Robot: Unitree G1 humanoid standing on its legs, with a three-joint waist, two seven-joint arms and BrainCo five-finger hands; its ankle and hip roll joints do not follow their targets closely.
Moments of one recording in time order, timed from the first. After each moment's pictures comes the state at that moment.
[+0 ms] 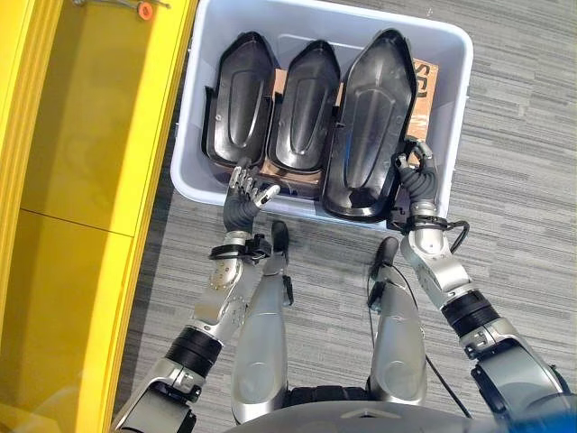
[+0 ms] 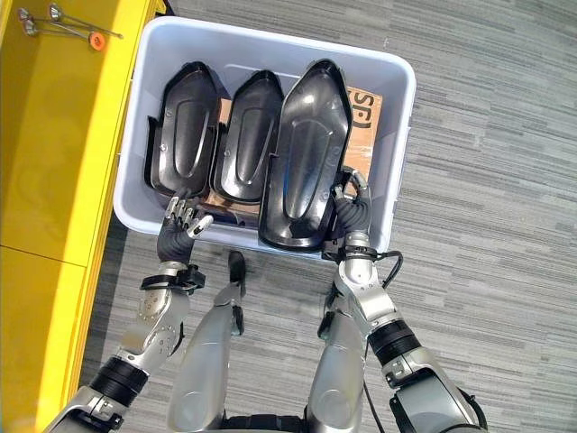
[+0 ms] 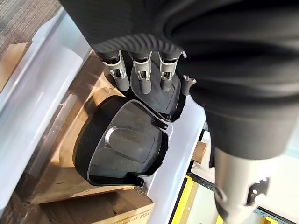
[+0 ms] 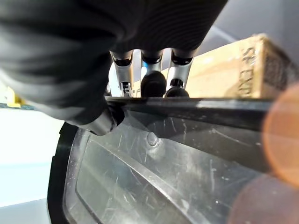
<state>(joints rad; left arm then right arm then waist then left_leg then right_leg) -0.21 0.33 -0.34 0.18 -0.66 -0.37 0.28 -0.46 -0.32 0.34 0.33 0.37 -0.29 -0.51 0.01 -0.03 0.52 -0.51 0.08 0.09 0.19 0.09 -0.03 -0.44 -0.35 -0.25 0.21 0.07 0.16</state>
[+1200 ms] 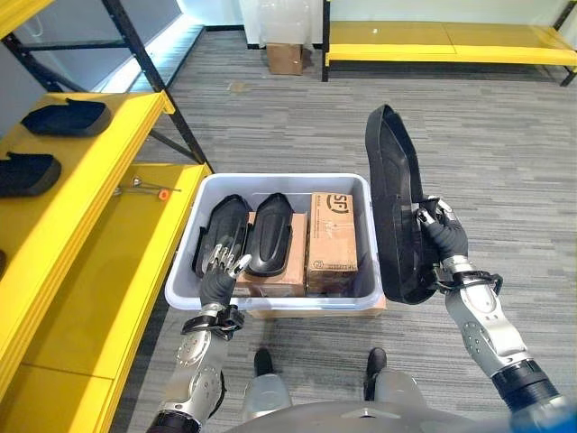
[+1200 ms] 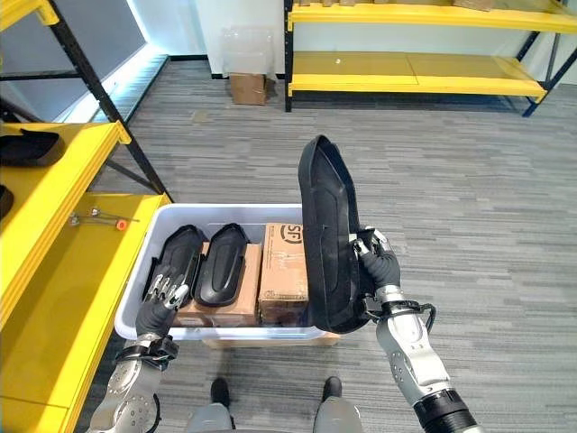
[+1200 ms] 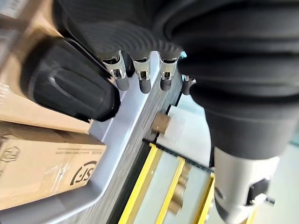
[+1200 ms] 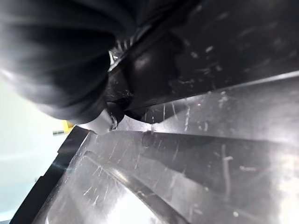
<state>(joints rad) 0.20 0.26 -0.16 0.16 -0.73 -0.26 0.06 -0.05 -0.50 0.27 0.10 0.61 -0.25 -0.14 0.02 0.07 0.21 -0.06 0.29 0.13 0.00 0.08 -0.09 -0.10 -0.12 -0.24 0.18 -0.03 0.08</state>
